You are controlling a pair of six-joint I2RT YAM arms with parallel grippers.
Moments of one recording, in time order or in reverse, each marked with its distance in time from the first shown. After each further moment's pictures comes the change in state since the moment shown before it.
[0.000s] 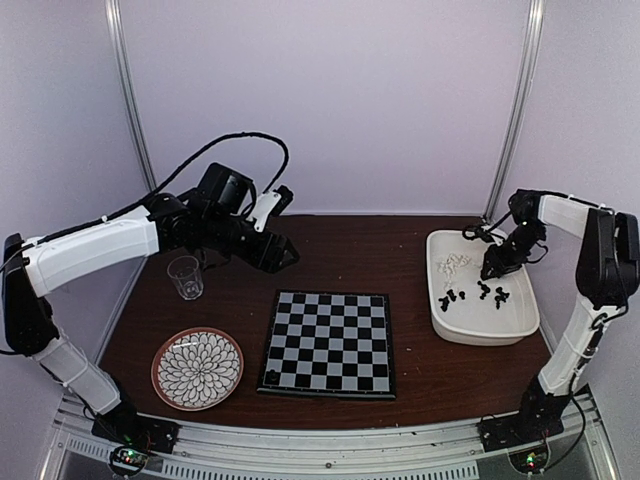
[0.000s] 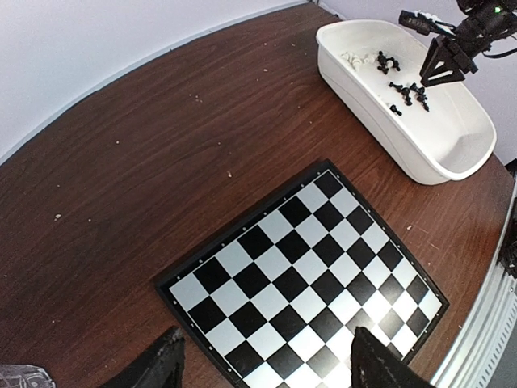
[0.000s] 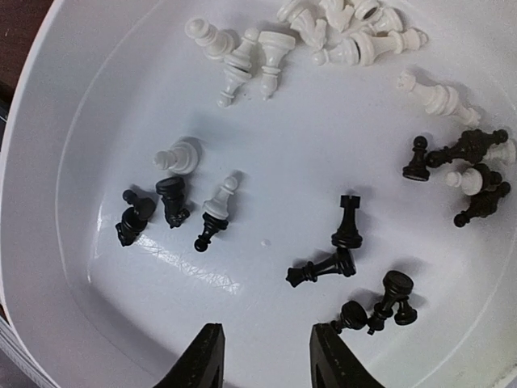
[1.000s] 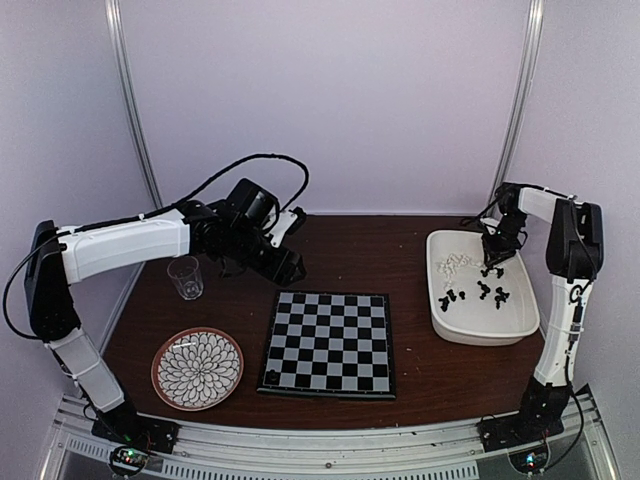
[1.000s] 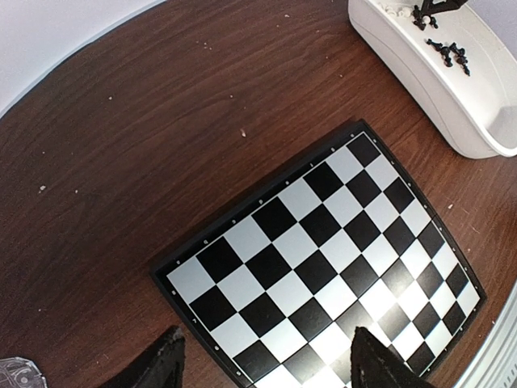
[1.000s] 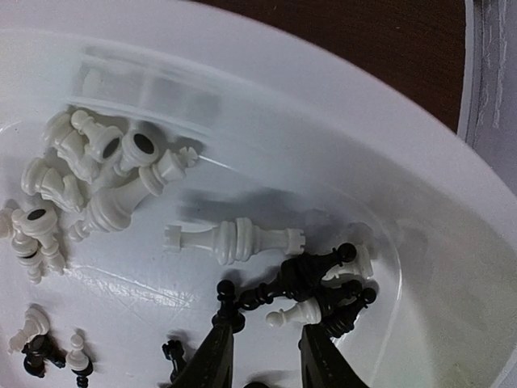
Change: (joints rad) left arm -0.019 0.153 0.036 -0.027 -0.049 0.002; right arm -0.006 0.394 0.408 0.006 0.266 0.172
